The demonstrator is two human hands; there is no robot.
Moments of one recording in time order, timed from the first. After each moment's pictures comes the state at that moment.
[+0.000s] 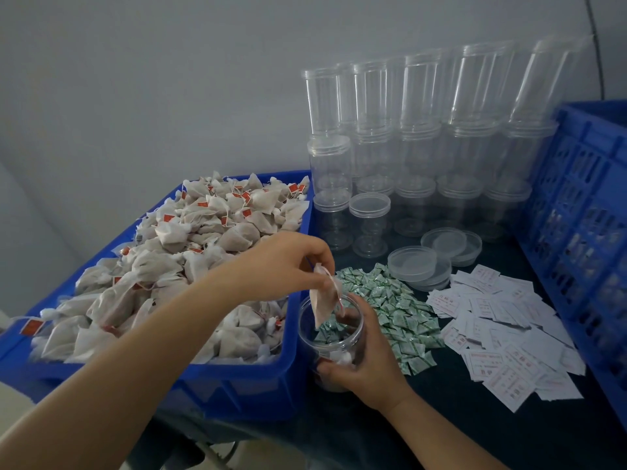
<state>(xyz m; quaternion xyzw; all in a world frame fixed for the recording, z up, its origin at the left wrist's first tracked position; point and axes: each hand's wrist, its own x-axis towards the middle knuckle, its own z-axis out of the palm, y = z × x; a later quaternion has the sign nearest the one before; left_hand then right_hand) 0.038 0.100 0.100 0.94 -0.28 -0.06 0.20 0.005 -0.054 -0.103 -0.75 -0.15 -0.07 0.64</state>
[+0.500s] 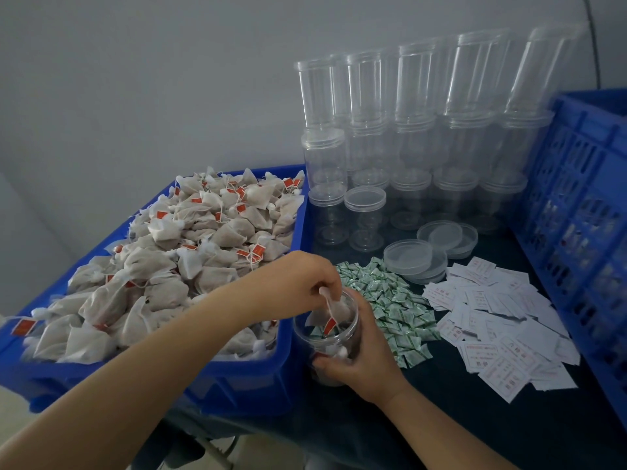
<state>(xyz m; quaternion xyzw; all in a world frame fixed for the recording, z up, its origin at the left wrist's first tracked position) 0.037 0.089 0.072 0.92 -0.37 -0.05 0.11 0.006 -0.055 -0.101 -0.75 -0.16 -0.07 0.64</state>
